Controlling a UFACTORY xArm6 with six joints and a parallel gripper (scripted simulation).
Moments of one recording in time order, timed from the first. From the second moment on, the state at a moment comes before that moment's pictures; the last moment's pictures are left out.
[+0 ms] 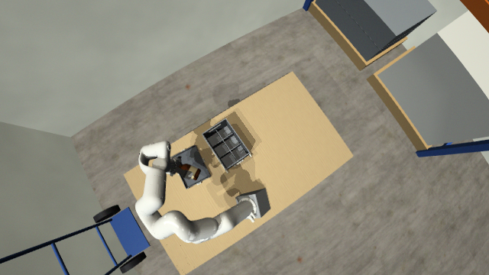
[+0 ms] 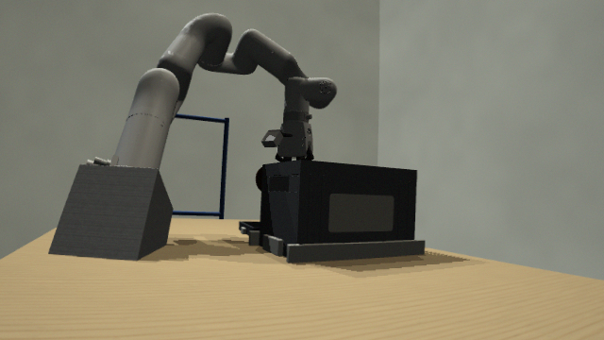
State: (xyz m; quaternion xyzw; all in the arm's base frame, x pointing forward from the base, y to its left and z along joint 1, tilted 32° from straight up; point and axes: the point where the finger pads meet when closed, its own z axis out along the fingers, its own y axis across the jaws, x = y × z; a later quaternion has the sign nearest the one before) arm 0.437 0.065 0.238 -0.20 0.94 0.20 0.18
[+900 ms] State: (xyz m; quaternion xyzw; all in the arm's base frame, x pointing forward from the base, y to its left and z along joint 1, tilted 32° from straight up) arm 0.430 0.053 0.260 -0.20 0.94 0.20 0.18
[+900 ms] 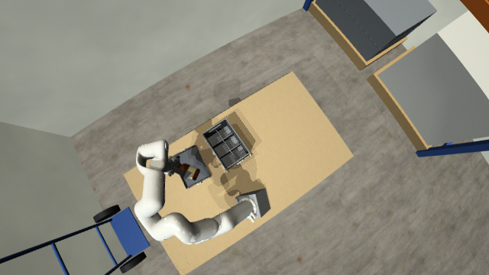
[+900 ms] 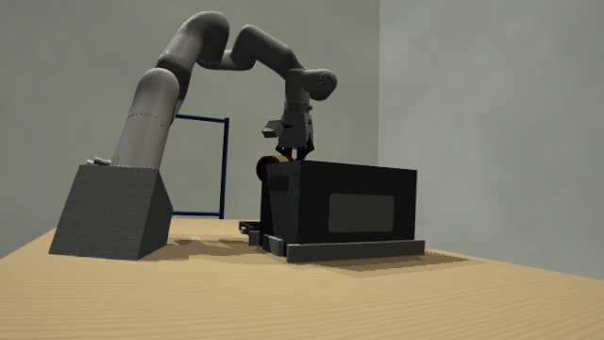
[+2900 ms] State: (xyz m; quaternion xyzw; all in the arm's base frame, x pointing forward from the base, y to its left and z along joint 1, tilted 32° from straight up) arm 0.428 0.050 0.268 -0.16 0.95 0.21 0.17
